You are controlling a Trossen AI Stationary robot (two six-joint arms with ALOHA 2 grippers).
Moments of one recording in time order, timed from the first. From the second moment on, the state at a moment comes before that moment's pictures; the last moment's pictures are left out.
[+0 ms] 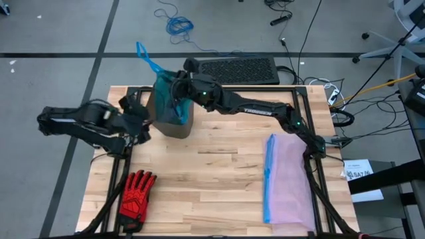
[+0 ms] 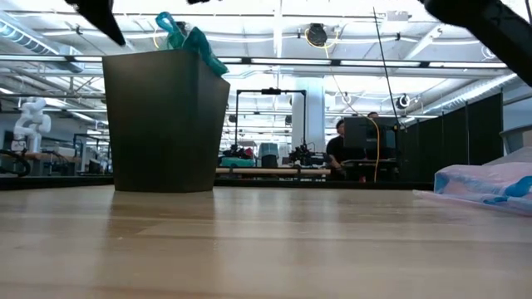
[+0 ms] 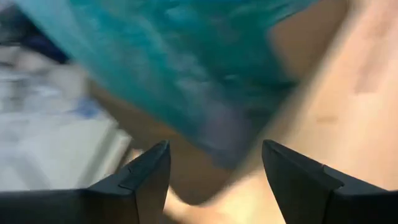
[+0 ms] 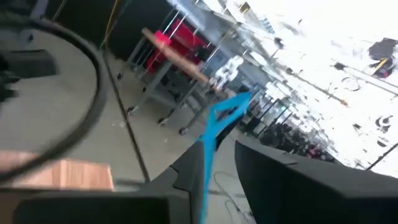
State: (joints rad) left arm -0.12 0.93 1.16 -1.36 -0.66 -0.33; right arm -0.15 2.24 2.34 0.01 0.42 -0.68
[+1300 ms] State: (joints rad) left arm -0.17 0.50 0.77 -0.31 -0.52 0.12; right arm -0.01 1.65 1.23 0.25 0.37 -0.61
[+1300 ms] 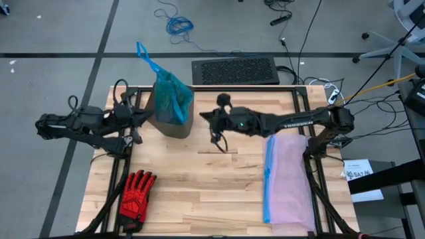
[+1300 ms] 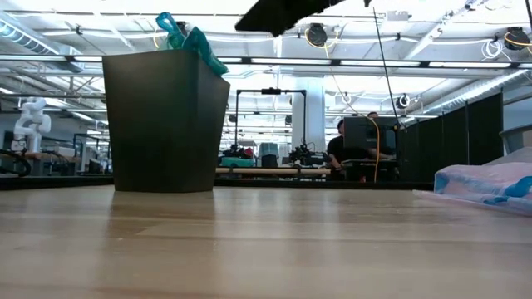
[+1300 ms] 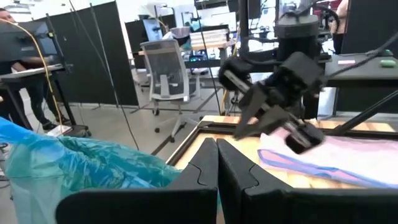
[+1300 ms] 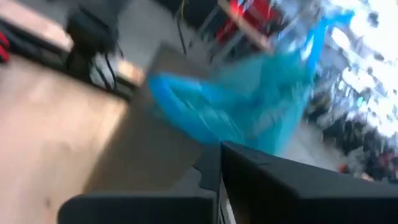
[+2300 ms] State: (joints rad) left arm -0.17 0.67 0.78 -0.27 -0.57 0.11; right arm -0.04 1.96 1.38 0.57 0.31 -0.62
